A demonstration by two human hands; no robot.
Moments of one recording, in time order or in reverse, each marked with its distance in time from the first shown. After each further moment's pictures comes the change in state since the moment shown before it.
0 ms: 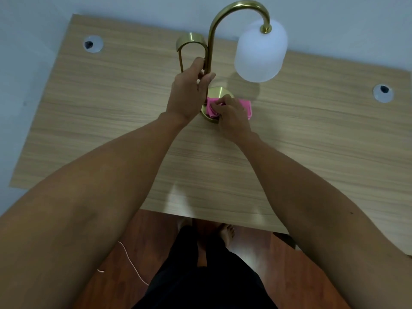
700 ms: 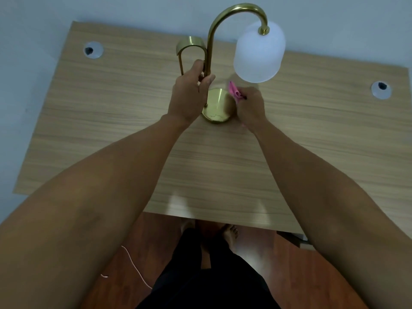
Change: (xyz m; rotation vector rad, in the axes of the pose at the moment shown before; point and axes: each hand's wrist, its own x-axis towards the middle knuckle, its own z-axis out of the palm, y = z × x) left_hand 0.000 0.002 -0.001 0.040 -0.012 -0.005; right_hand 0.020 0.020 -0.032 0.549 0.139 0.433
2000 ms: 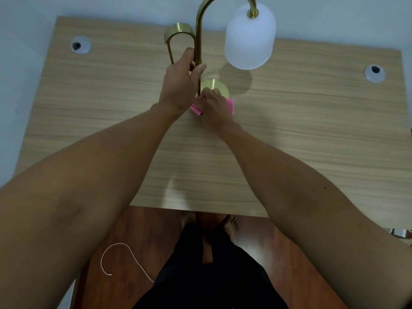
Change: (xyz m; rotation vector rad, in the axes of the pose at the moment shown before) left_hand 0.003 0.002 -0.005 -0.012 -0.087 -0.041; right_hand -0.039 -0.012 0.054 -0.738 -0.164 -0.529
